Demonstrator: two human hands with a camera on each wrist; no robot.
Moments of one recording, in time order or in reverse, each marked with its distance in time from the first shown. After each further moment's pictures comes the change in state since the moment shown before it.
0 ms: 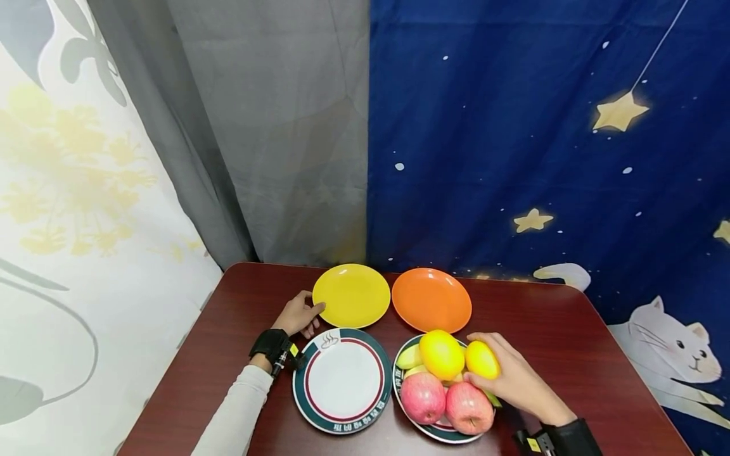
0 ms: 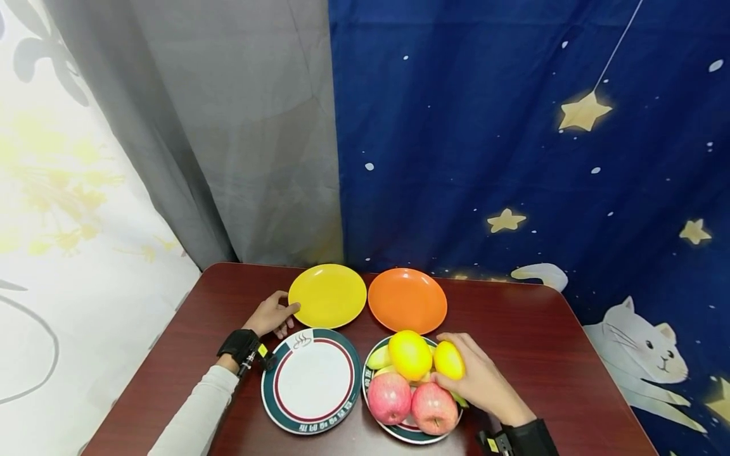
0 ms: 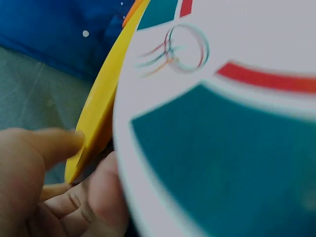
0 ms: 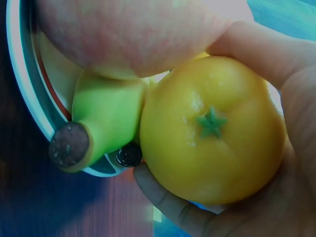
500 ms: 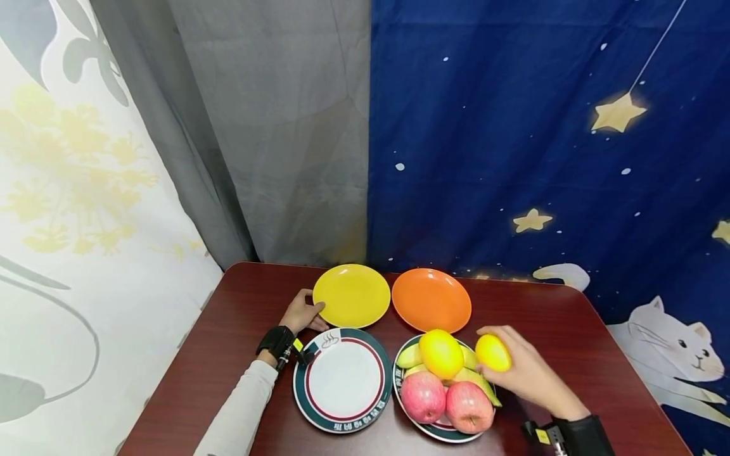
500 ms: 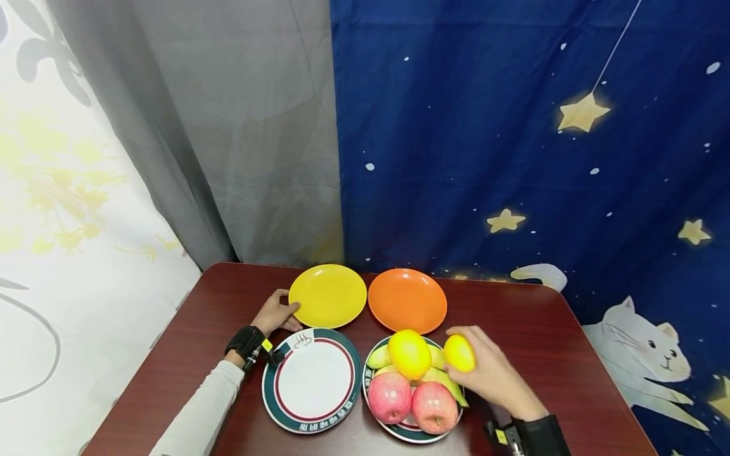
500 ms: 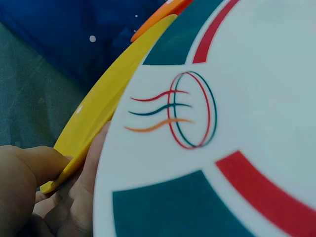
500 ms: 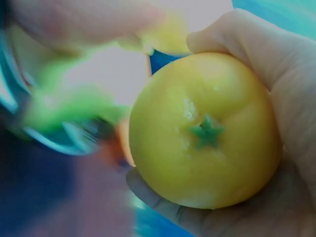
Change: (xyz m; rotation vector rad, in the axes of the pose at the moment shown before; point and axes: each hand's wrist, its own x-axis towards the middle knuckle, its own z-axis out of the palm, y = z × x) left_hand 0.004 0.001 0.012 -0.304 0.013 -0.002; right_hand 0.004 0.005 -0.021 -0.043 0.125 -0.125
